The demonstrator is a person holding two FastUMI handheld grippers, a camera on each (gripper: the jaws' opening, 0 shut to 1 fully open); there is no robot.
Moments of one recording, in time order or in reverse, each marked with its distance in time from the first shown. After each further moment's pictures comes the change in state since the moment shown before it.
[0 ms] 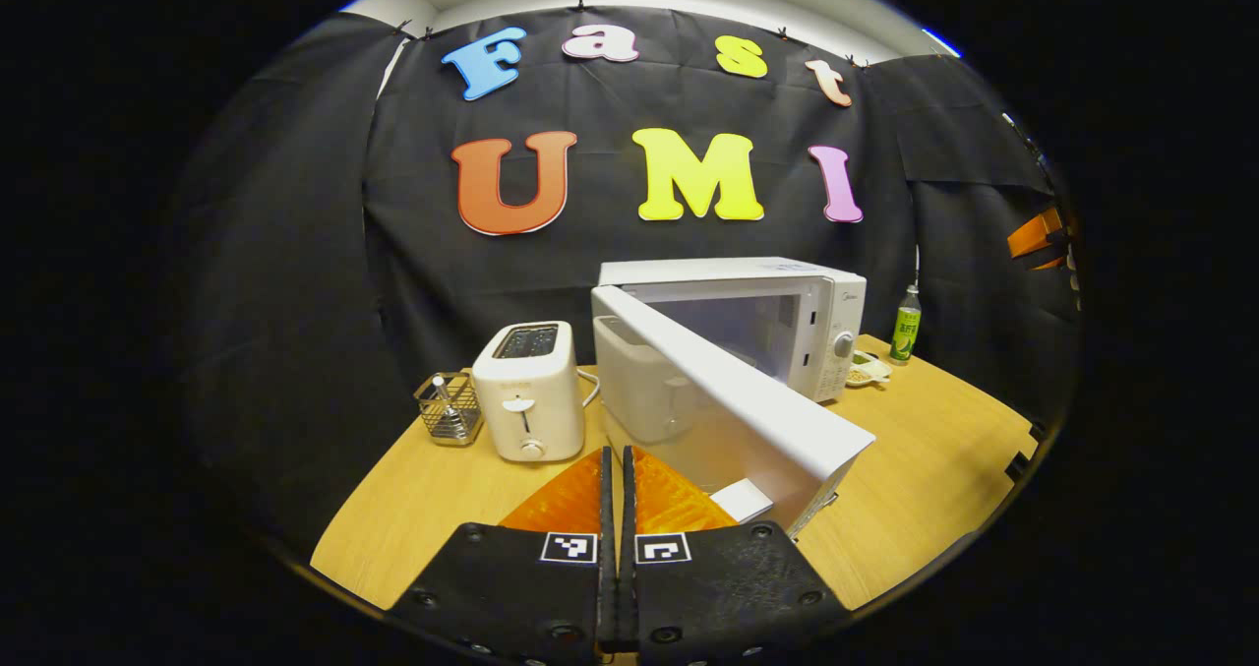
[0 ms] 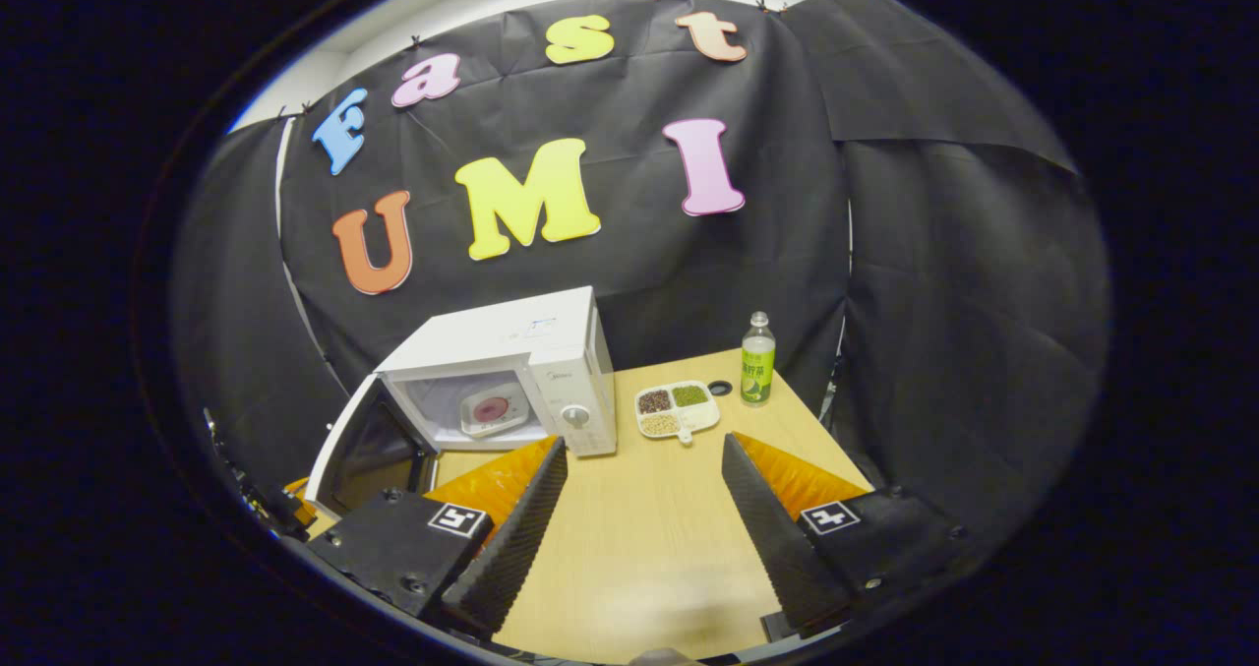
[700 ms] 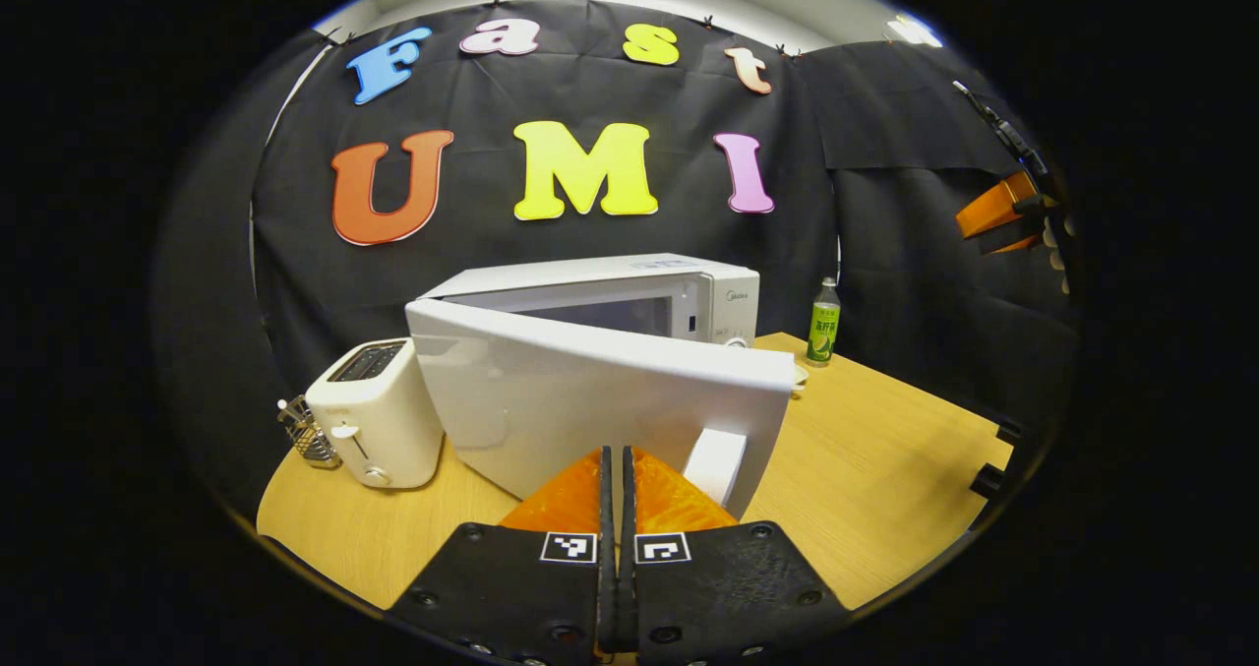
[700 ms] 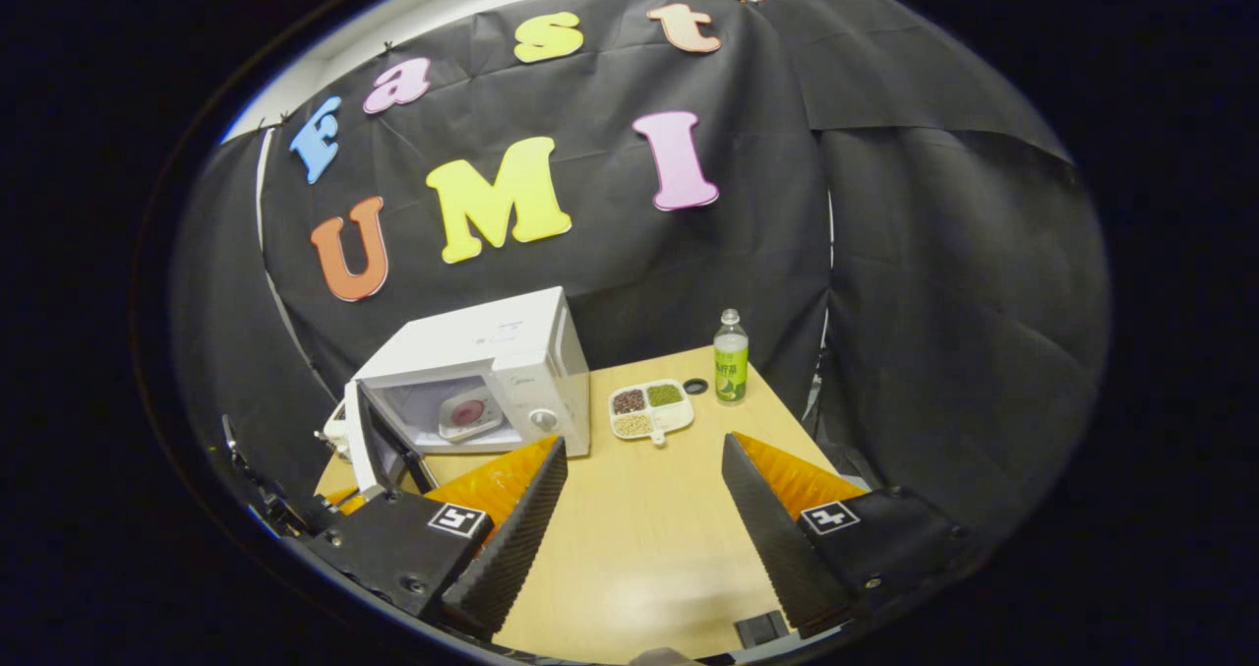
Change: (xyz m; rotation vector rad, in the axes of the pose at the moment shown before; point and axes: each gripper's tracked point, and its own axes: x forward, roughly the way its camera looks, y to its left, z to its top) left arm 0.064 -0.134 0.012 0.055 -0.008 -0.217; right arm 0.009 -0.045 0.012 0.024 0.025 -0.035
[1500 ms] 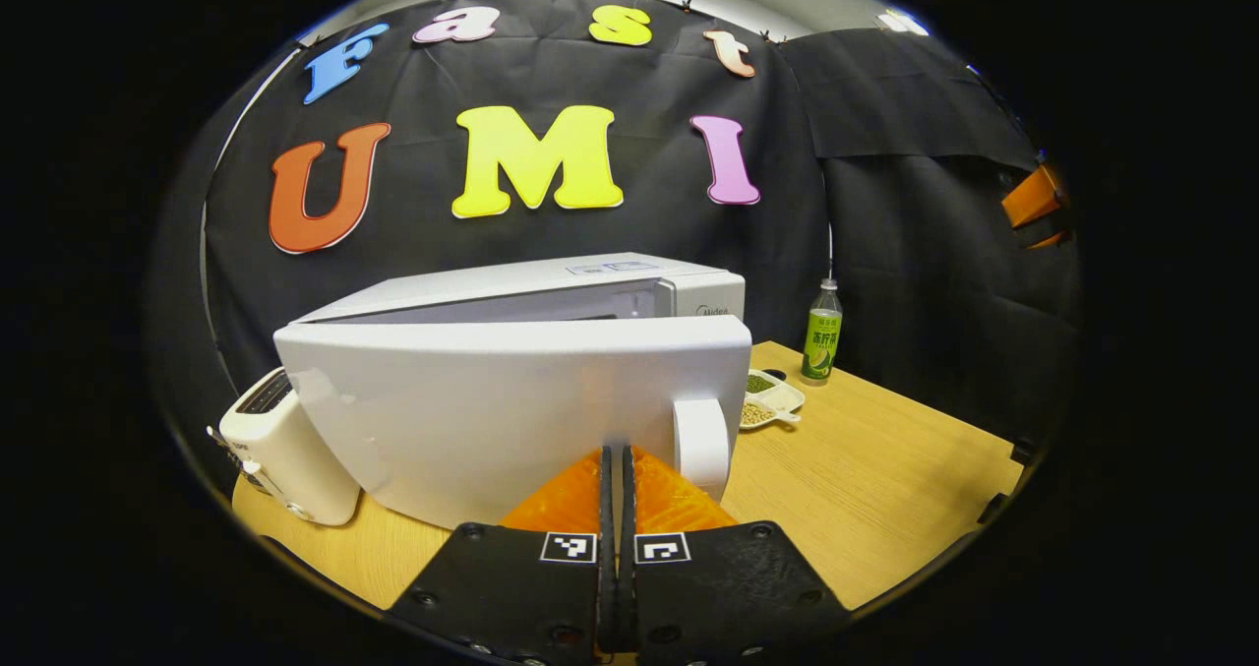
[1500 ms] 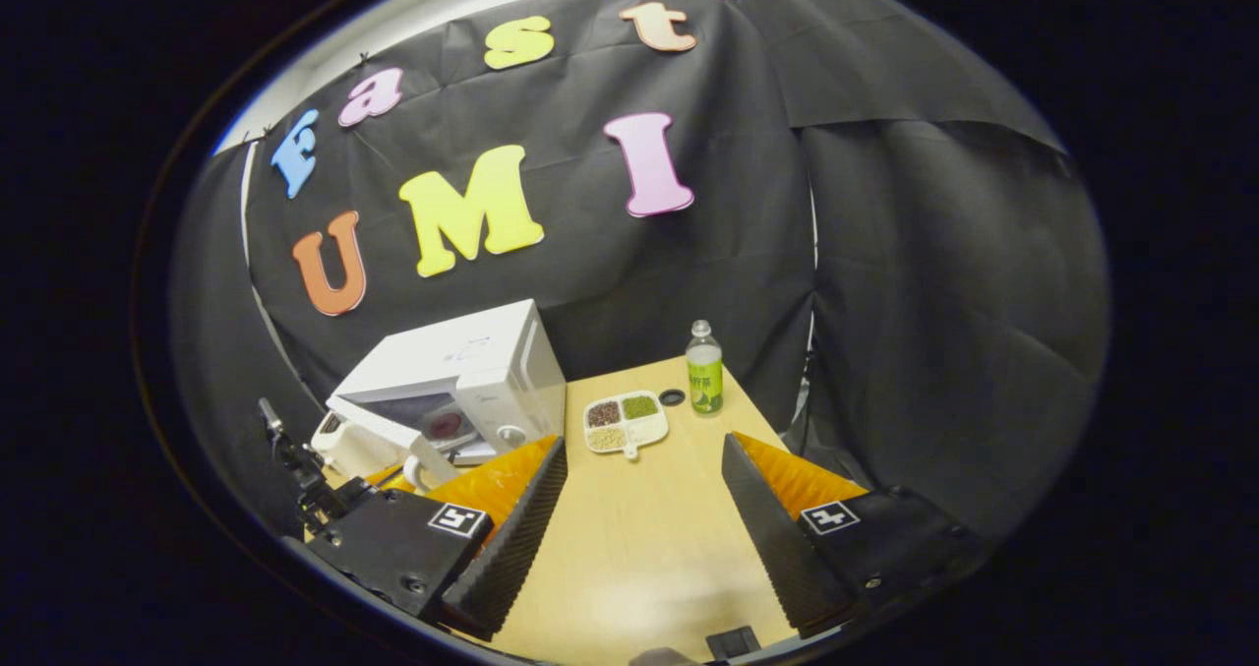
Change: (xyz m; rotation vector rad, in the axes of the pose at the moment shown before) left arm 0.113 -0.046 0.022 0.021 0.002 -0.038; right arm 0.017 -0.044 0.017 0.030 -0.005 -0.024
